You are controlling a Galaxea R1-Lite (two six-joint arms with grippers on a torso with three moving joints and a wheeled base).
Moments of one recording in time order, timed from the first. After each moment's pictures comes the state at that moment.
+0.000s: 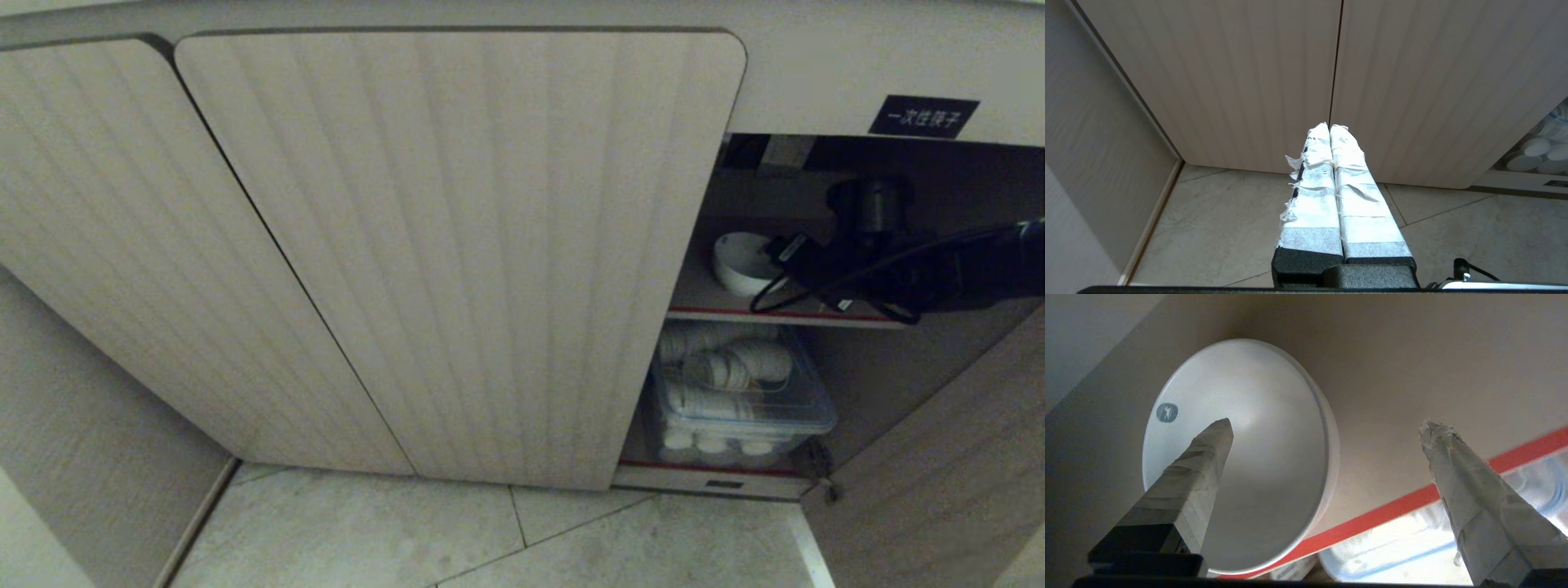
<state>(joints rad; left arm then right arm) 0.00 0.00 0.00 0.00 0.00 -0.03 0.03 2.08 -1.46 -0.23 -0.18 0.66</state>
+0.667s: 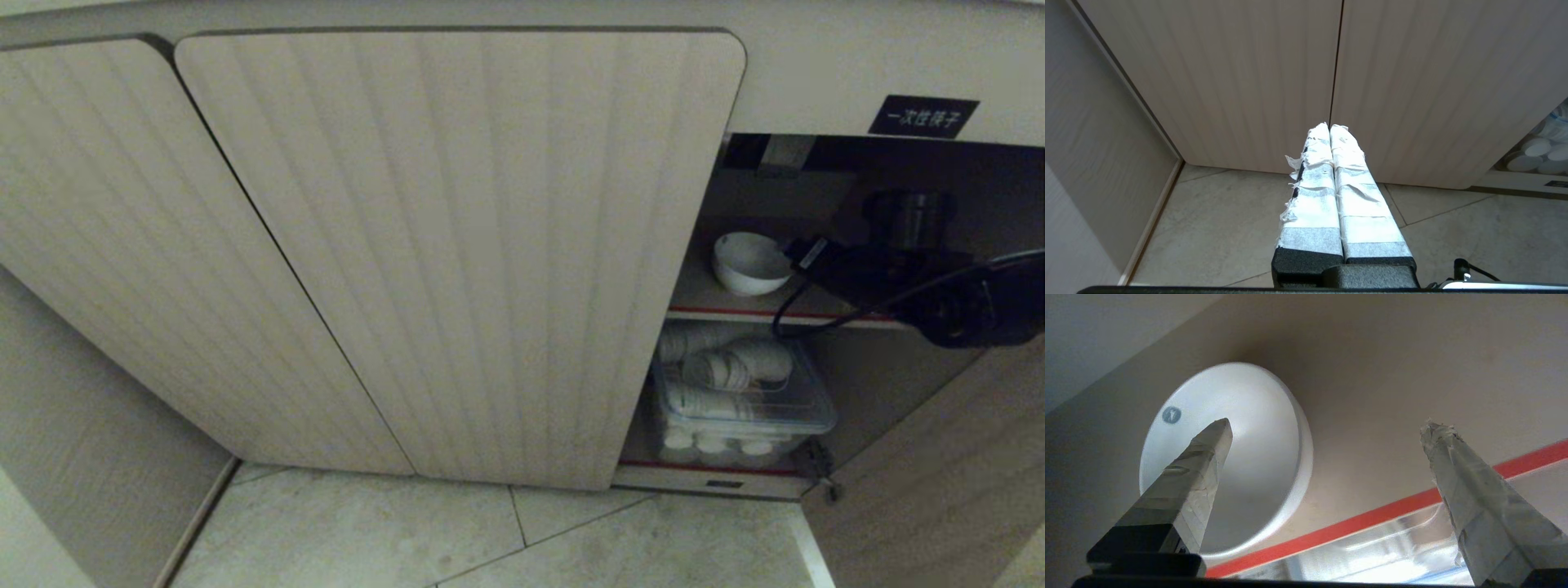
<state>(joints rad) 0.00 0.00 0.00 0.00 0.00 -0.03 0.00 2.01 -1.24 -0.53 -0.17 0.51</state>
